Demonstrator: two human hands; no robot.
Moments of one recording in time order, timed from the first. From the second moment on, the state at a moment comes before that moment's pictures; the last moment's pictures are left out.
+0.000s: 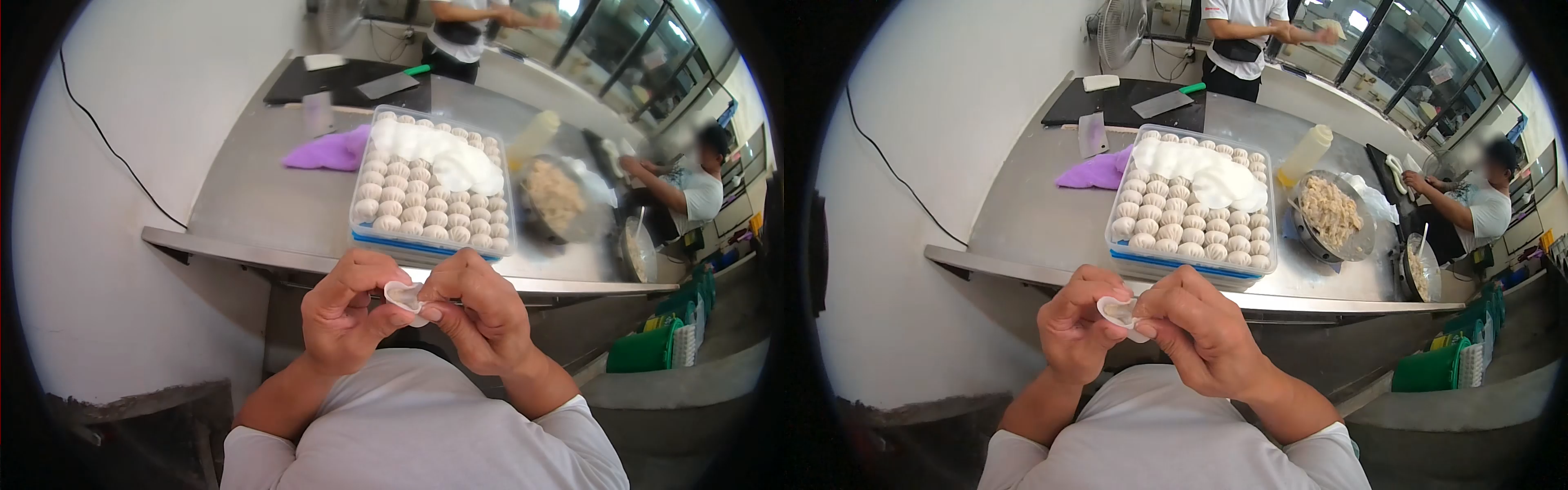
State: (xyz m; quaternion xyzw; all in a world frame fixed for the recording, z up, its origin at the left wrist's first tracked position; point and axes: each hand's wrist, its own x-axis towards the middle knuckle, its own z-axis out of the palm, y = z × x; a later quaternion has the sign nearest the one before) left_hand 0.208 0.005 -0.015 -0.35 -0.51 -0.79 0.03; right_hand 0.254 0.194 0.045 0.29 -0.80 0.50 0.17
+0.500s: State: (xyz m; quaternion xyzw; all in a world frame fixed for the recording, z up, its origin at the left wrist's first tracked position) left_hand 0.169 0.070 -0.001 -0.40 -0.59 -0.70 0.07; right_hand 0.220 0.259 0.033 0.19 -0.72 0.66 0.13
